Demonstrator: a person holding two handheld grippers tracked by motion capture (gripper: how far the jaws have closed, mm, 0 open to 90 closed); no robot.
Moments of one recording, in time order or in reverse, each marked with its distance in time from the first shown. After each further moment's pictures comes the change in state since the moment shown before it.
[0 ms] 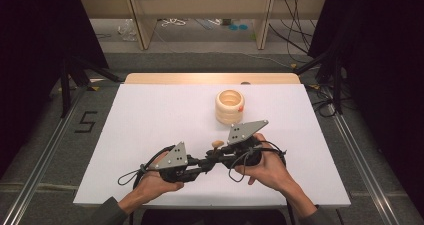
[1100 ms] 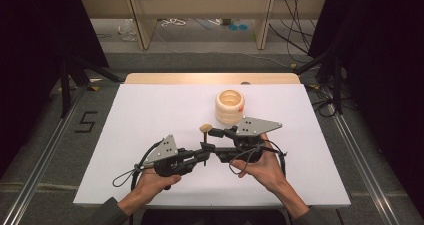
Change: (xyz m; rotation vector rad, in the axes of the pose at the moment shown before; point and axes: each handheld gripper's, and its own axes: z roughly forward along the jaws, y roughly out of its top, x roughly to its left) left arm 0.008 0.002 -0.010 -0.136 0.090 -0.142; right arm -0.006 -0.001 0.001 -0.337 -0.113 0.045
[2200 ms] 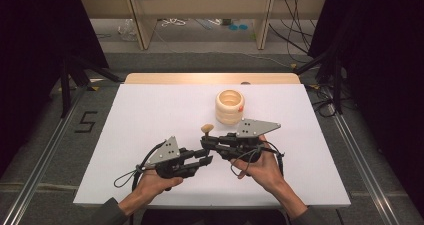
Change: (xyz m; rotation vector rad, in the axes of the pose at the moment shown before) left arm -0.006 -0.003 0.004 0.032 0.014 0.034; right arm -0.001 -0.005 0.001 -0.008 0.085 0.035
